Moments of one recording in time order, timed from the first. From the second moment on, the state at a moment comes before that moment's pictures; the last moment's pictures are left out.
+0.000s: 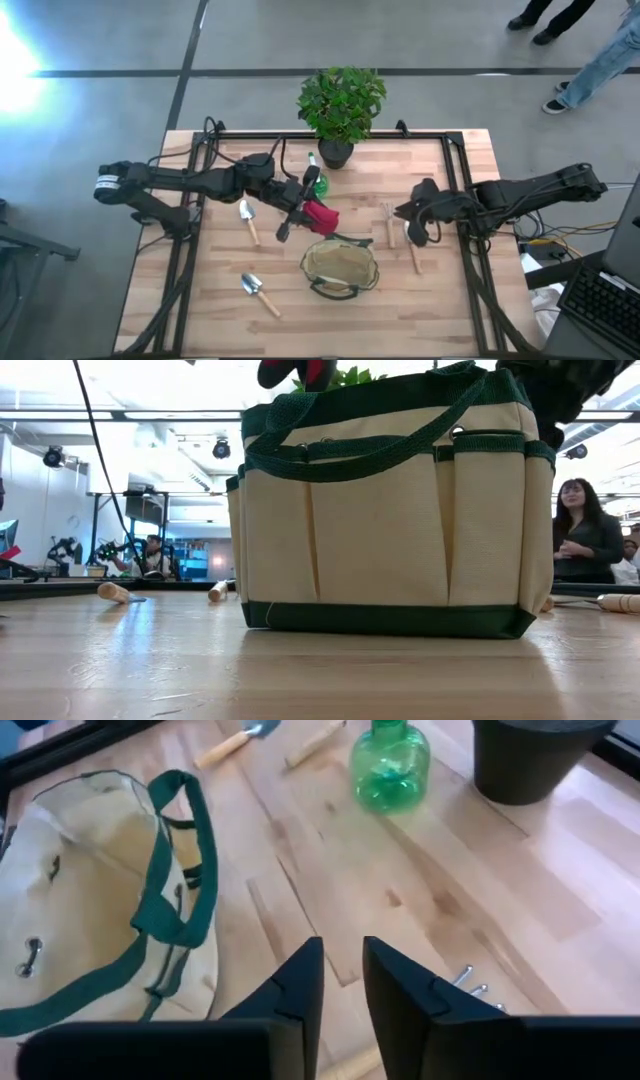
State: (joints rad) left arm 0.04 1.35 1.07 0.25 0.45 0.12; right arm 0.19 0.81 0.68 -0.57 0.33 0.59
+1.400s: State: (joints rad) left arm -0.01 1.38 0.83 0.68 0.41 0.01; right arm 0.19 0.79 0.63 -0.57 0.45 0.58
